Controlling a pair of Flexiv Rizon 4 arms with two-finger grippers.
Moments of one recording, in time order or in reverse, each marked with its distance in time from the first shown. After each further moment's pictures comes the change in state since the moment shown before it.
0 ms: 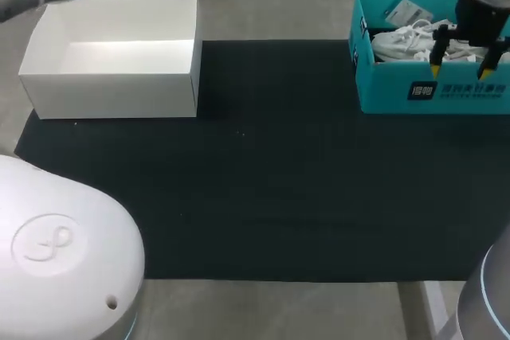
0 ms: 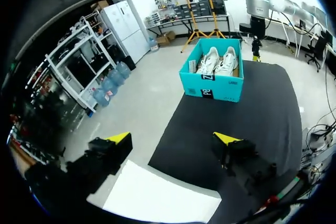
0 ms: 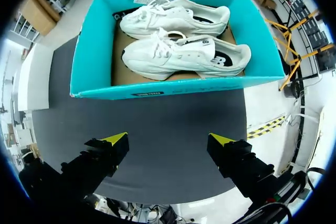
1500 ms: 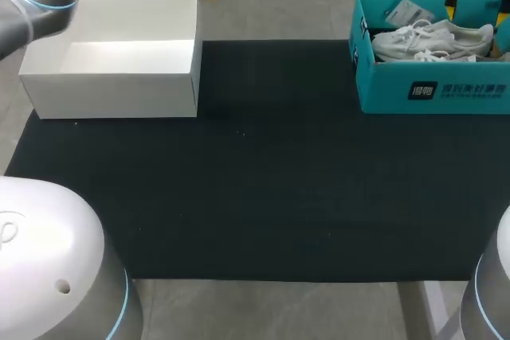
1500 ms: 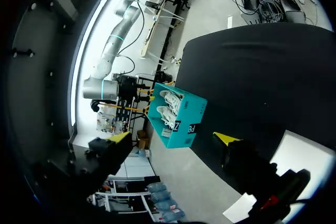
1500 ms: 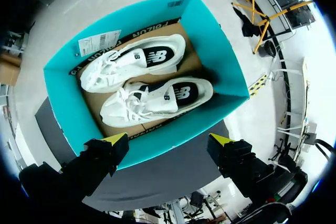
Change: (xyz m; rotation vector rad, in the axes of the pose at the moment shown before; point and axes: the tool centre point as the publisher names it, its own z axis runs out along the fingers) left arm 0.061 -0.022 -0.041 0.613 0.132 1.284; right arm -0.033 0.123 -0.046 0.137 -0.160 0.382
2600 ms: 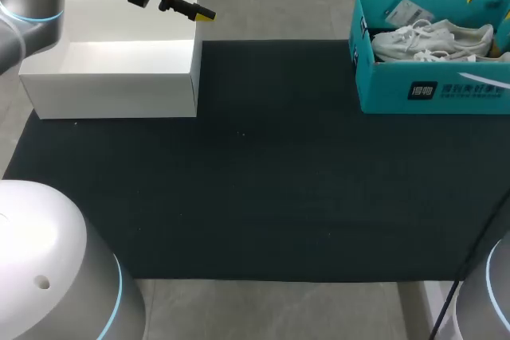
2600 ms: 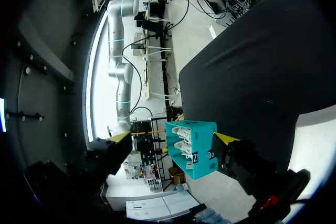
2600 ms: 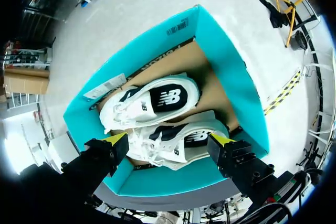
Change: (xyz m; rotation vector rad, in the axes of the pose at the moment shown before) left arm 0.032 -0.059 -0.007 0.294 -0.113 0.386; right arm -0.012 0.113 0.024 0.058 0.332 0.018
